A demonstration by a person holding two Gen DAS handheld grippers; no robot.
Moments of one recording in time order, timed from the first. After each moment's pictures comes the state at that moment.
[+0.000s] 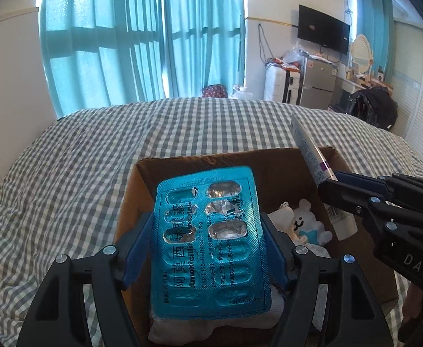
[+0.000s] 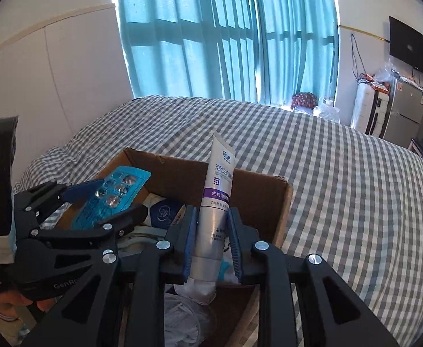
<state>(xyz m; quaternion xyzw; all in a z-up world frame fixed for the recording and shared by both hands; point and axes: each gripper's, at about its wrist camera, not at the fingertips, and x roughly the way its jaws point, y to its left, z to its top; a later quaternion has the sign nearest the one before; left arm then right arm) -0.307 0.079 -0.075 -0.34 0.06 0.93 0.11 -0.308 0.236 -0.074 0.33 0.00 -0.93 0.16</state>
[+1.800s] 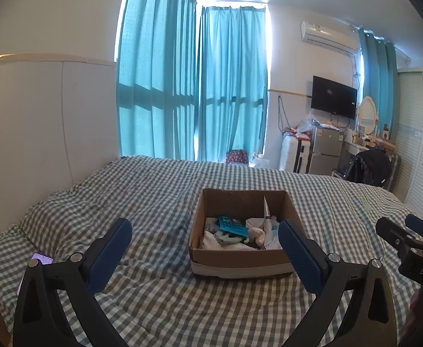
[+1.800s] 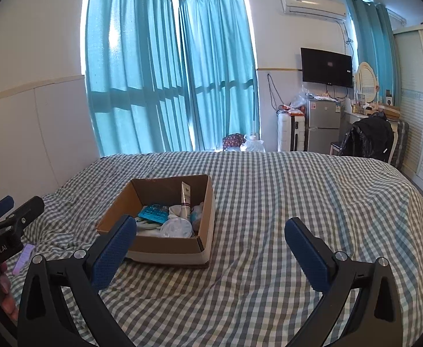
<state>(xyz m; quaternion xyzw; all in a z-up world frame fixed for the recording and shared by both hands) -0.070 0.007 0.031 -0.19 -0.01 0.98 0.05 -0.040 0.251 0.023 0.21 -0.05 -0.98 -0.02</state>
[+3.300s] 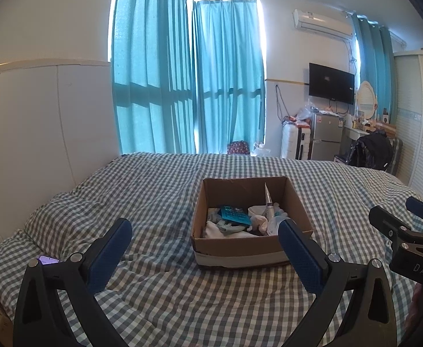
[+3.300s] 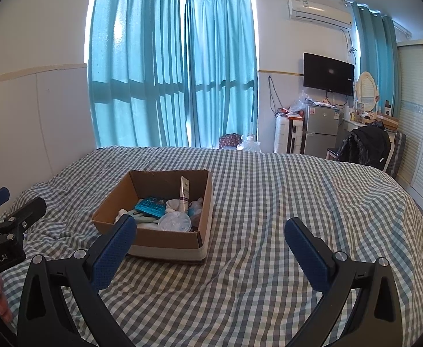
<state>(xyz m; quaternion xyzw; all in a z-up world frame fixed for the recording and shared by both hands) -0.063 0.020 0.029 -0.20 0.03 0.98 0.04 -0.043 0.242 0.018 0.21 -0.02 -0.98 -0.02</state>
